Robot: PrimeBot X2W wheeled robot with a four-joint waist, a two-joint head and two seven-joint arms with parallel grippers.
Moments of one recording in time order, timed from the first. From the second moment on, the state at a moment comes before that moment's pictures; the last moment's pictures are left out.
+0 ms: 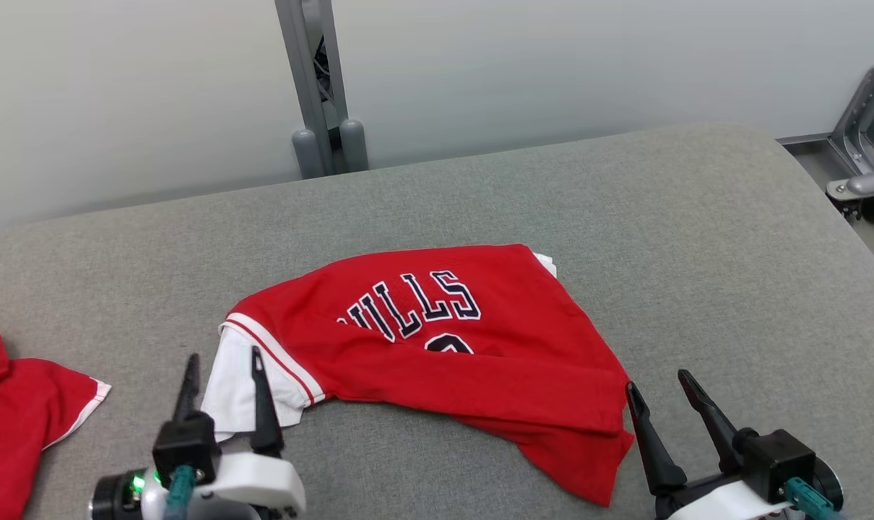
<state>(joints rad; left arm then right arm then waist) -0.07 0.08 -0.19 0.27 -0.21 0.32 -0.26 -0.01 -0.05 0.17 0.24 0.17 0.13 -0.26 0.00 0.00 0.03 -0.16</state>
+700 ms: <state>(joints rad) 0.11 0.05 -0.31 0.23 -0.20 0.31 -0.26 0.01 -0.07 0.19 0.48 0.18 0.13 -0.26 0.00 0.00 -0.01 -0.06</state>
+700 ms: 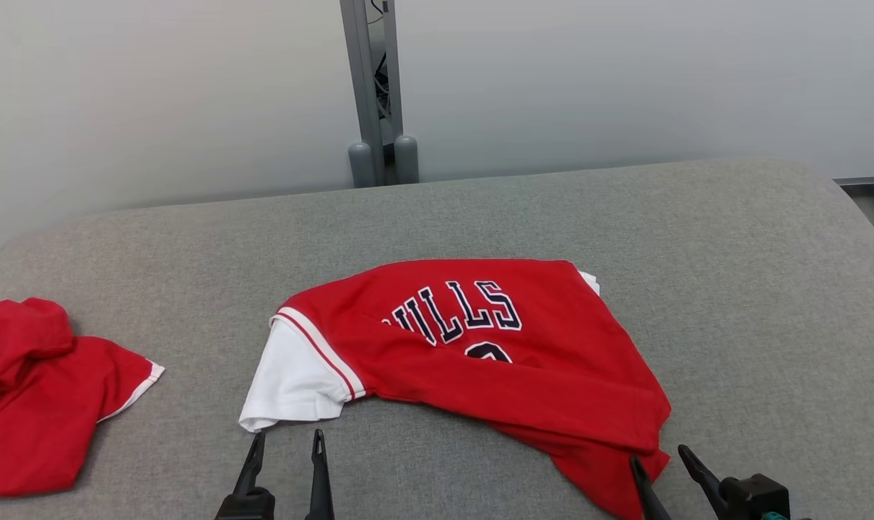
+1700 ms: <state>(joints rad) -0.17 0.05 -0.20 0.63 -0.27 0.31 -0.26 -0.10 -0.08 0.23 0.56 0.14 0.13 -0.26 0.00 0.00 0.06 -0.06</state>
